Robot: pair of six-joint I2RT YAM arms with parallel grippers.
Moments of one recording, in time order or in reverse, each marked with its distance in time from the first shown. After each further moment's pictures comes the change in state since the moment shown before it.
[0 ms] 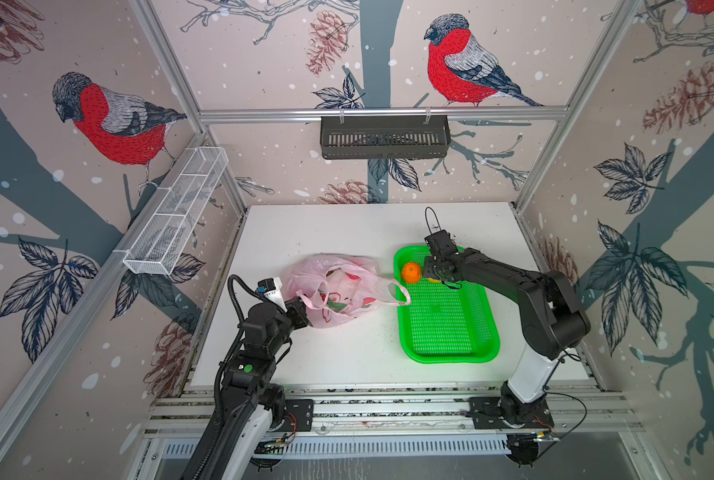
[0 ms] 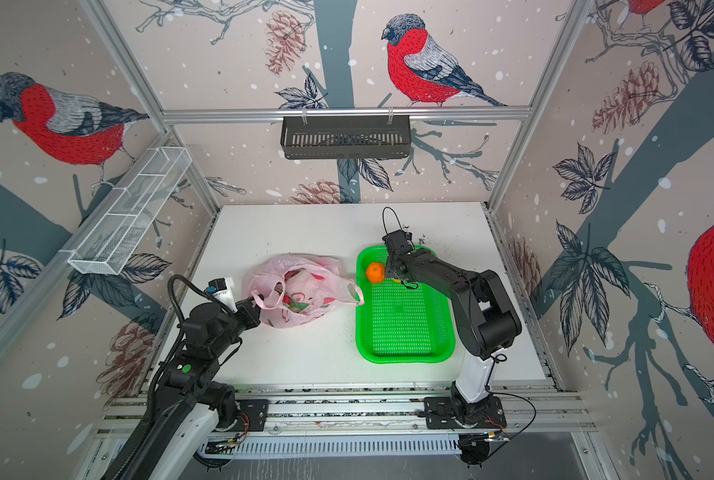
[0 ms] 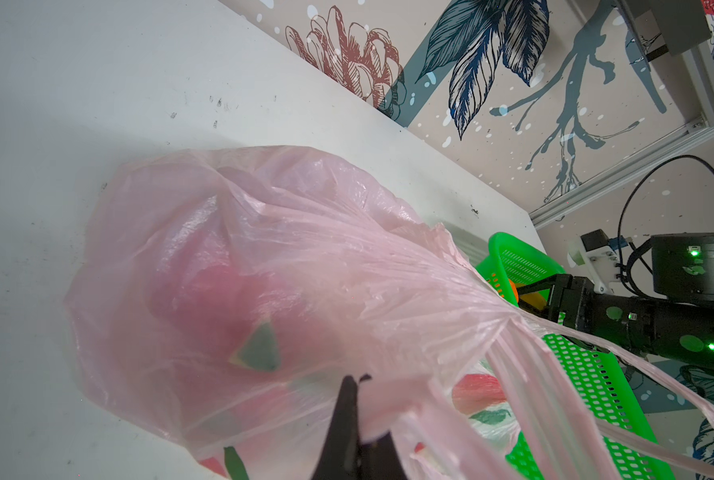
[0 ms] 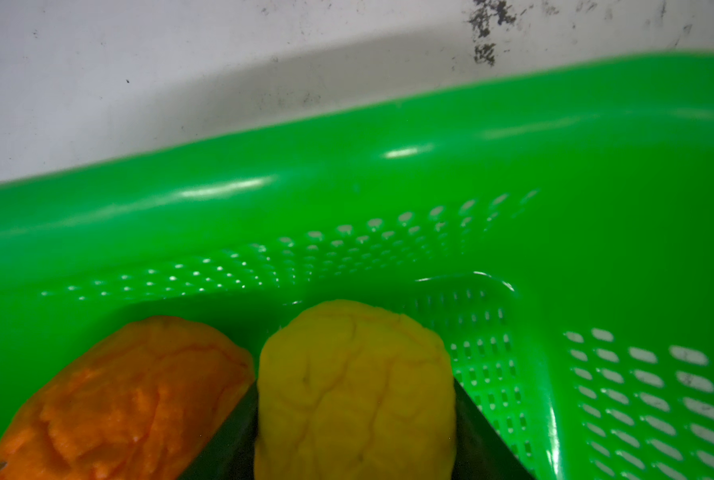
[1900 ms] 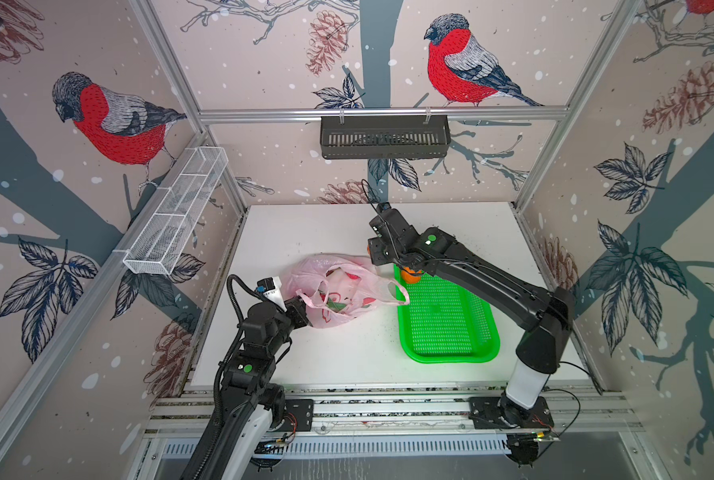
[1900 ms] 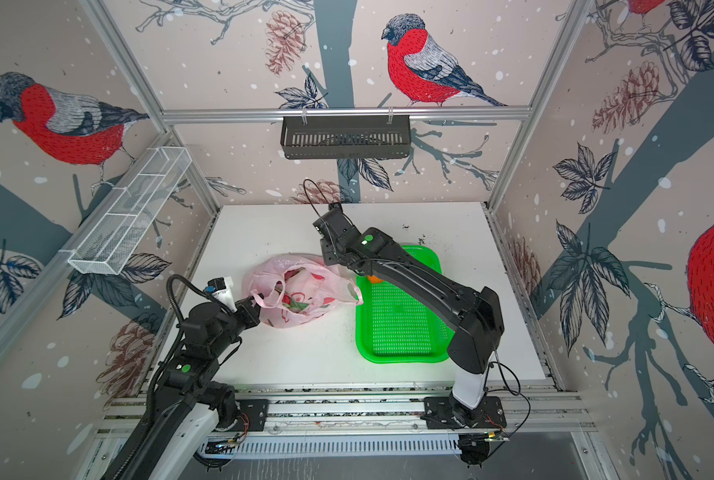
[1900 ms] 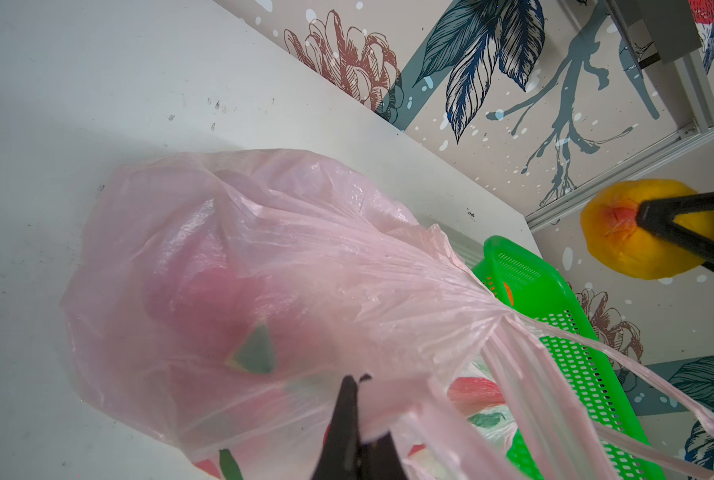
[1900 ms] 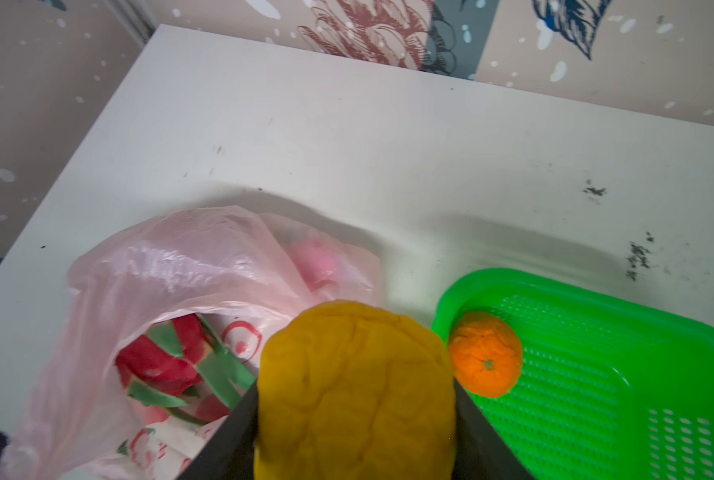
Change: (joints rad) left arm 0.000 0.000 0.005 0.000 0.002 -0.010; right arm 0.401 -0.035 0.559 -0.358 0.106 -0.095
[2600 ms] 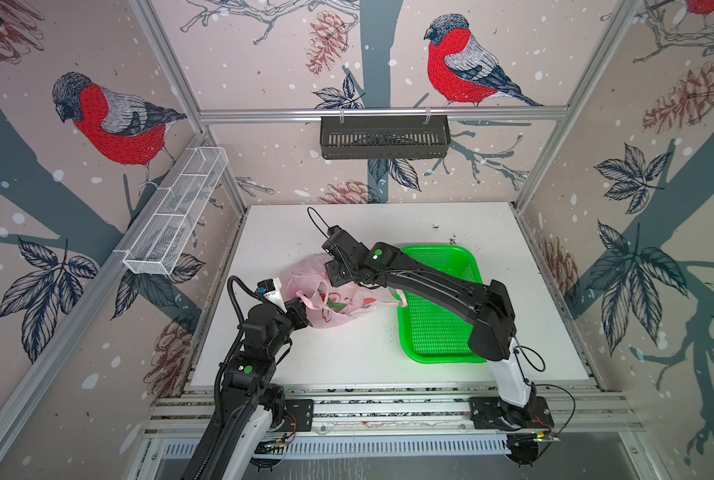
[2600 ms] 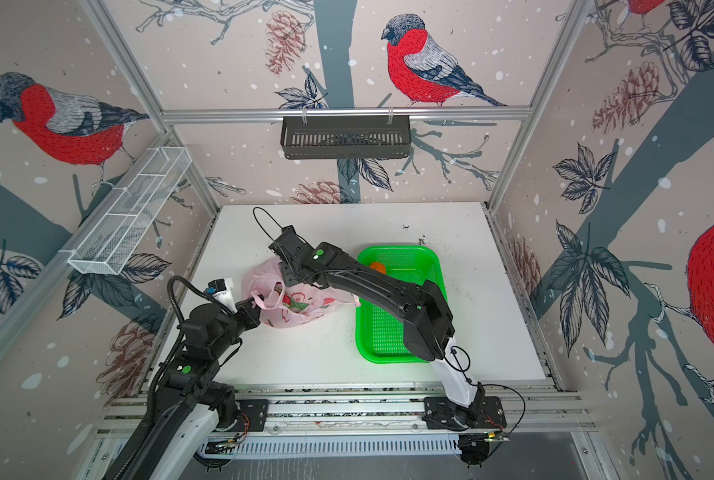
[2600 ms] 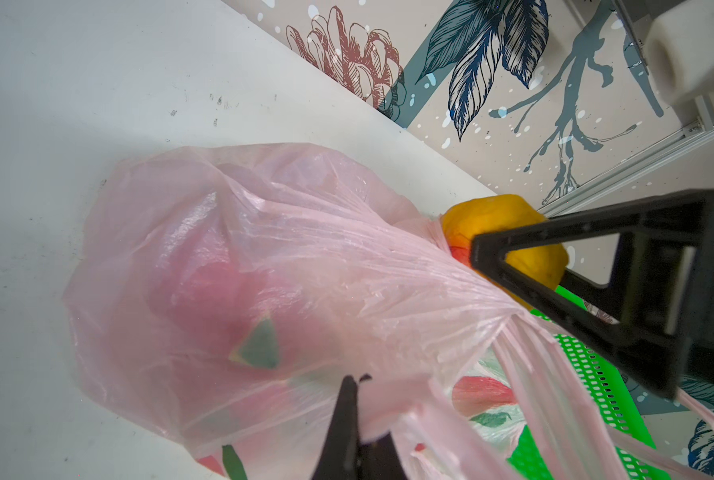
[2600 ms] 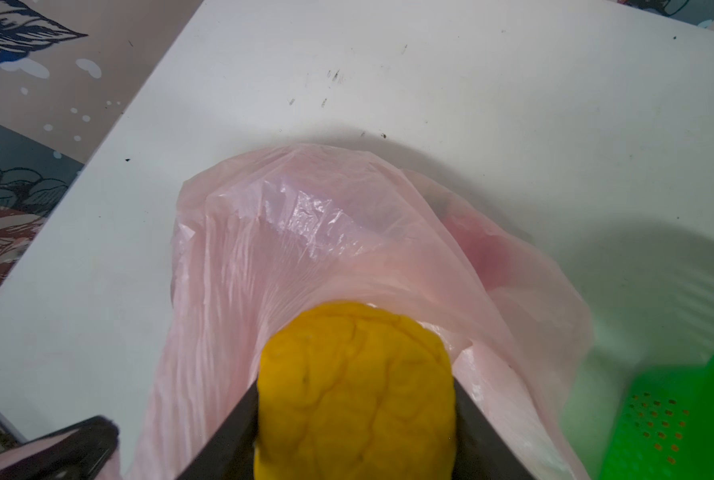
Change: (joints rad) left arm 0.000 -0.010 -0.013 0.001 -0.002 0.000; right arm 0.189 0.324 0.290 -0.005 -0.122 -0.005
